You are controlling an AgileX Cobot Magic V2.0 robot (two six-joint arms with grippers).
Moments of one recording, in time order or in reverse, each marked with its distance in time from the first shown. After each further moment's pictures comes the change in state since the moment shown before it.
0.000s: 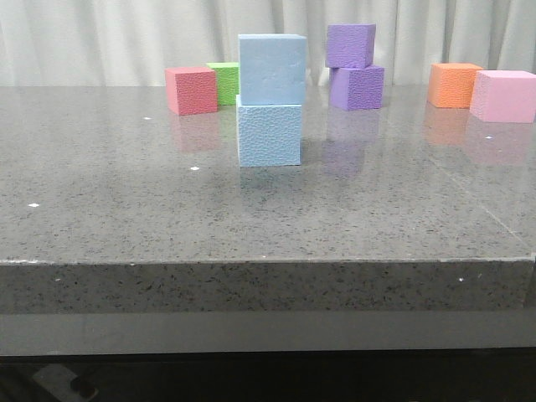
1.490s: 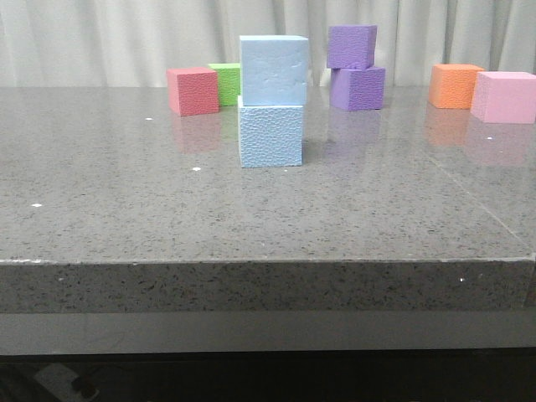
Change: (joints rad) left arm 0.000 -0.984 1.191 0.299 -0.246 -0.796; right arm 0.000 -0.227 0.078 -0.097 0.182 0.123
